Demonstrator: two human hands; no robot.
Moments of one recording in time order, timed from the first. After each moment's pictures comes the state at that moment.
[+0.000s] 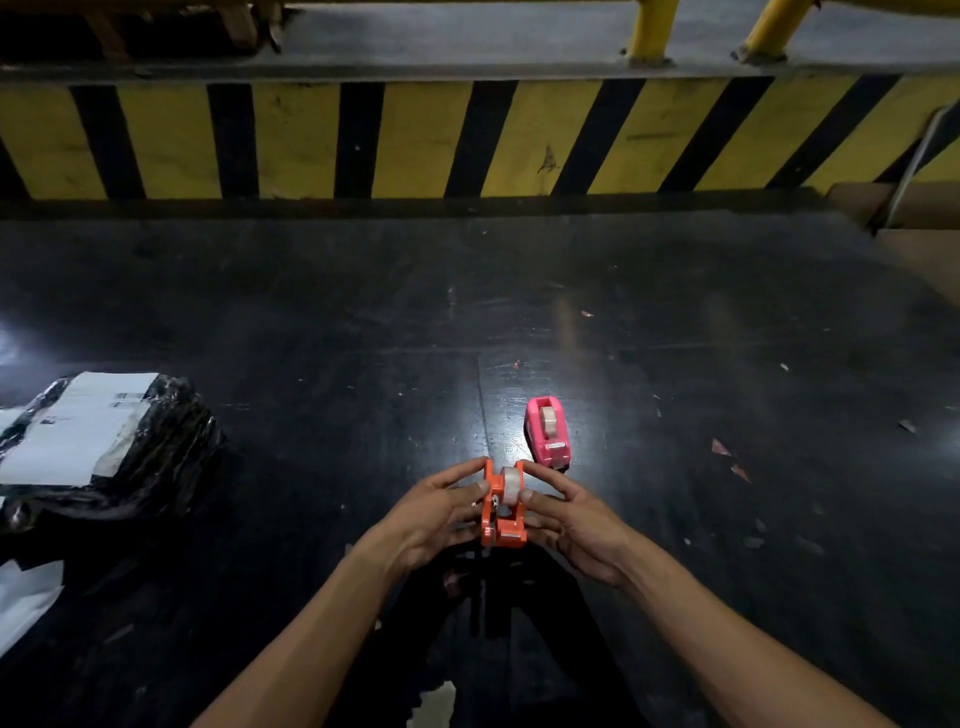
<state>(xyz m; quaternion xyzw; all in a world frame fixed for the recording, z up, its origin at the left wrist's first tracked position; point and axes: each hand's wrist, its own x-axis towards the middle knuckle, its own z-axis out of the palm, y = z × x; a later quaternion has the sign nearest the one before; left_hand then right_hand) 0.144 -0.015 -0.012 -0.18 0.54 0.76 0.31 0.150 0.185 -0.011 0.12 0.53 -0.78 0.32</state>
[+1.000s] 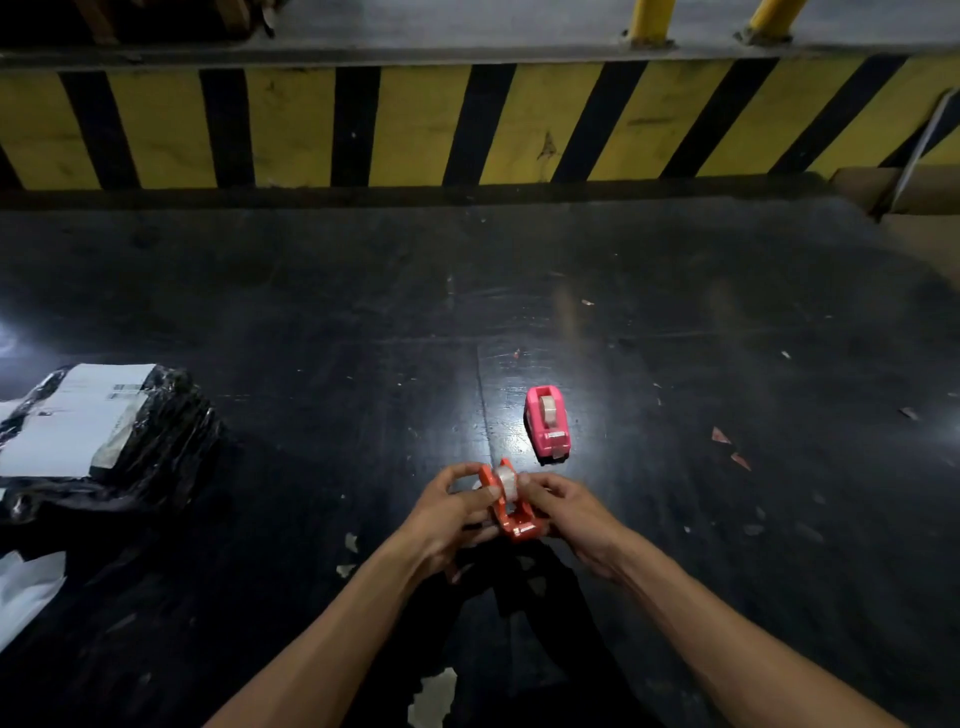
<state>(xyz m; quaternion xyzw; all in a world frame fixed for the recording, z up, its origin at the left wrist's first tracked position) 0.155 0.007 -0.034 -0.24 0.55 0.77 0.24 0.155 0.179 -0.023 0.07 0.65 -0.70 0.28</state>
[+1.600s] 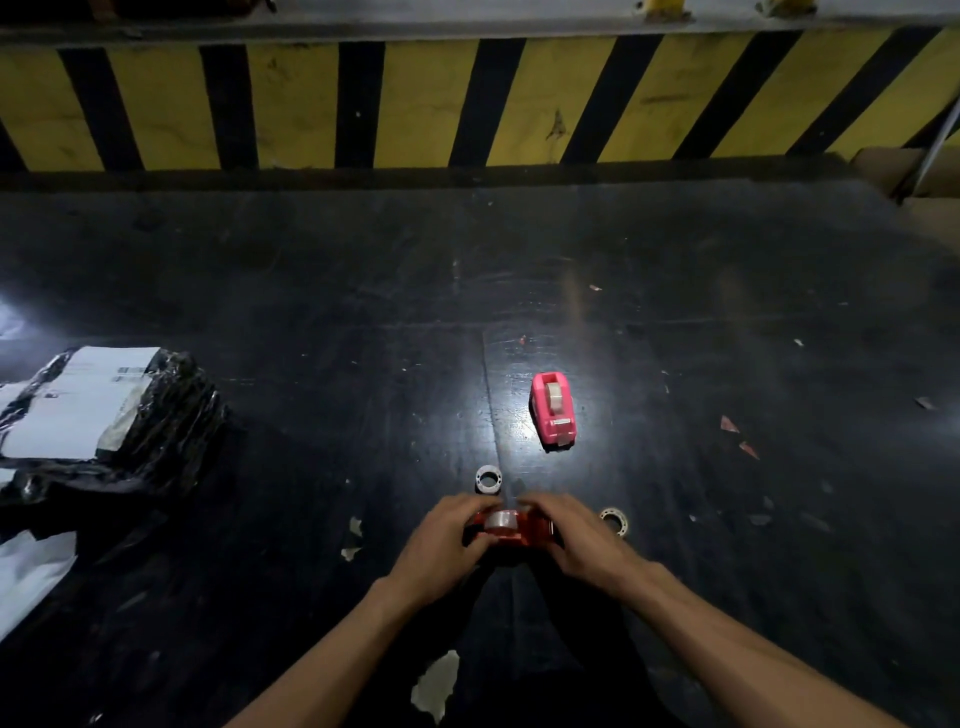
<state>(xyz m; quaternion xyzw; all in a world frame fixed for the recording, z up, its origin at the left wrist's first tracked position) 0.187 -0.019 -0.094 0.11 0.92 0.38 0.08 0.170 0.205 -0.070 -0.22 0.92 -0.28 0.17</state>
